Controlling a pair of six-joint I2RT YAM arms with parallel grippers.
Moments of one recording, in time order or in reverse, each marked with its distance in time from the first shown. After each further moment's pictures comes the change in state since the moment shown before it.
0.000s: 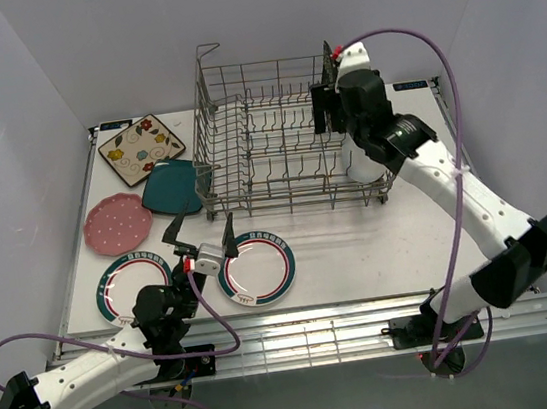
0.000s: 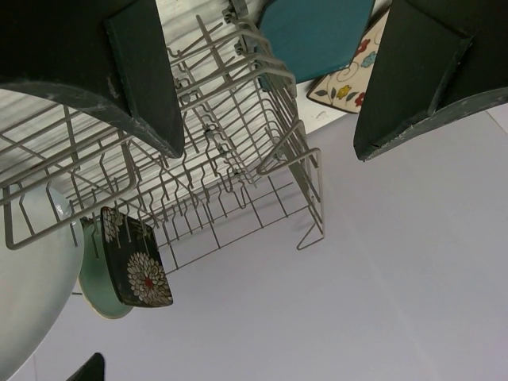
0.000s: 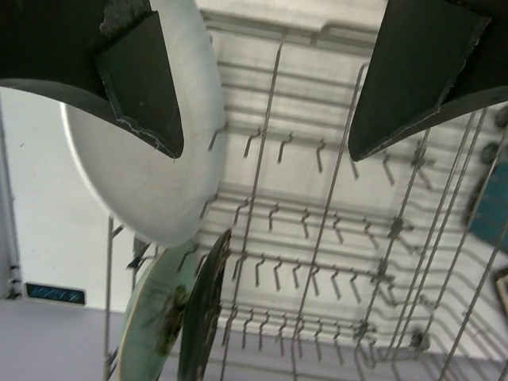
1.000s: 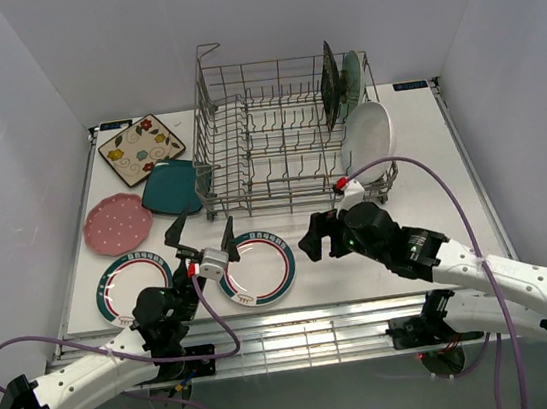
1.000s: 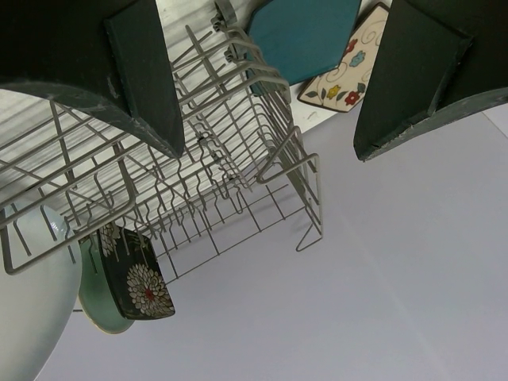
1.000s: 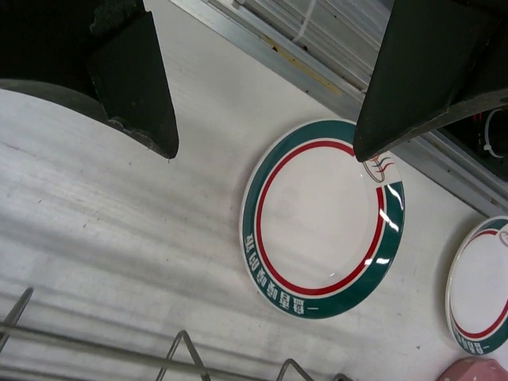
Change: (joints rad) left arm 0.000 -0.032 -0.027 -0.034 0.022 0.049; right arm 0.383 -0.565 -0.956 0.263 -0.247 0.470
